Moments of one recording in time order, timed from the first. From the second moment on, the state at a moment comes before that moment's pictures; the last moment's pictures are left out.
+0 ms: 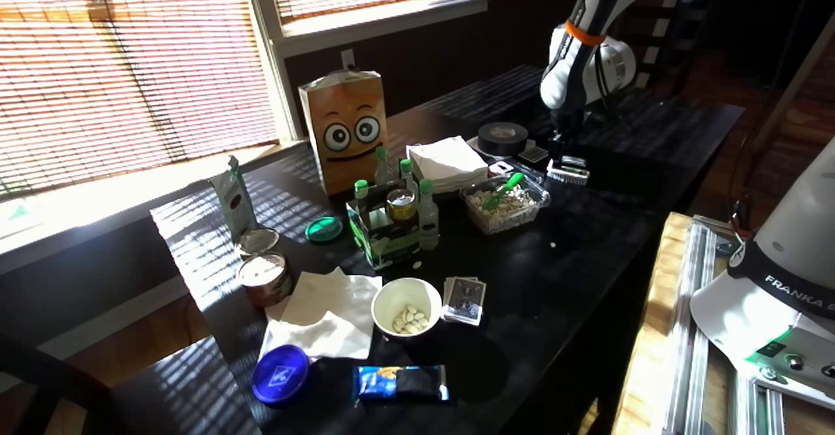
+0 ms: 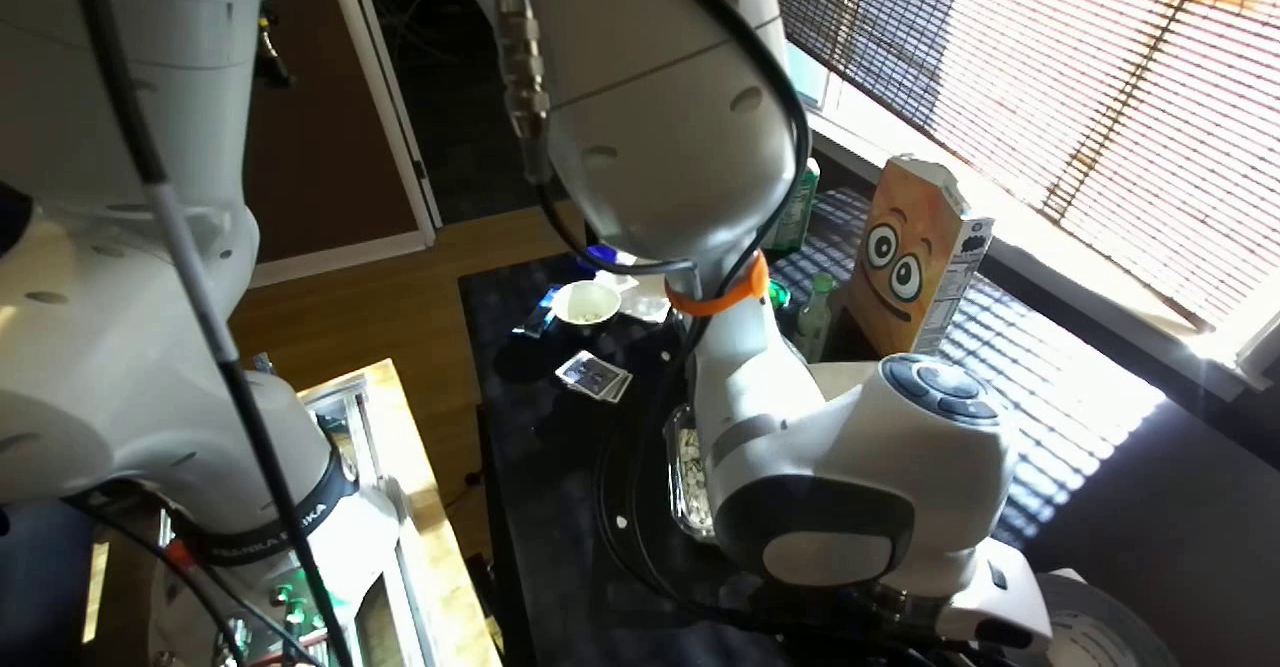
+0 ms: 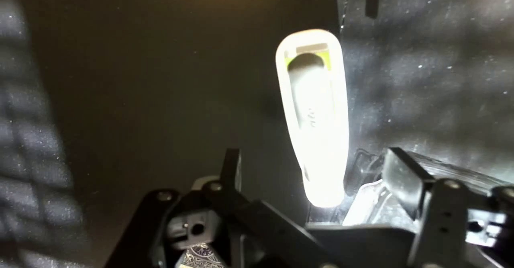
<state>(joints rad) -0.37 0.54 -0.37 -2.28 -0.17 2.85 -0.45</state>
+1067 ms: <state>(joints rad) -0.40 0.65 -0.30 -2.17 -0.18 2.71 -0.43</state>
